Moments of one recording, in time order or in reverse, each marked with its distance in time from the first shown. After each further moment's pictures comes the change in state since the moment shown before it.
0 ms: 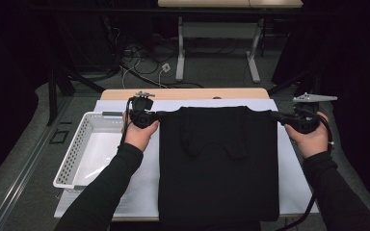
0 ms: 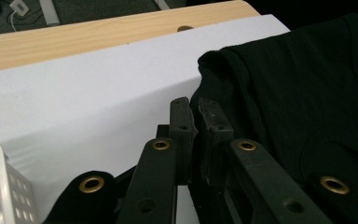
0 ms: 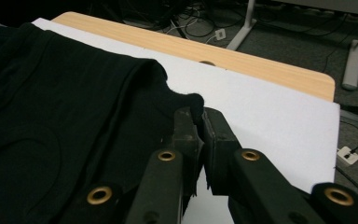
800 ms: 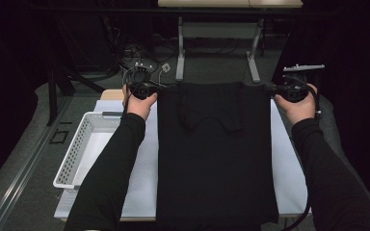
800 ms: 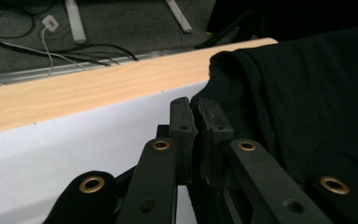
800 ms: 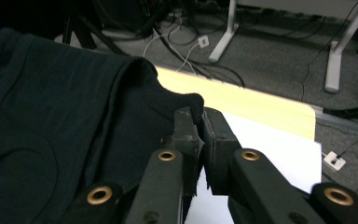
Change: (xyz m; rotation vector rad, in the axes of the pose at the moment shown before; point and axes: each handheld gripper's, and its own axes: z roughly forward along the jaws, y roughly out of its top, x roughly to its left) left arm 0.034 0.068 0.018 -0.042 0.077 -0.049; right arm -0.020 0.070 0.043 -0.012 -0.063 0.054
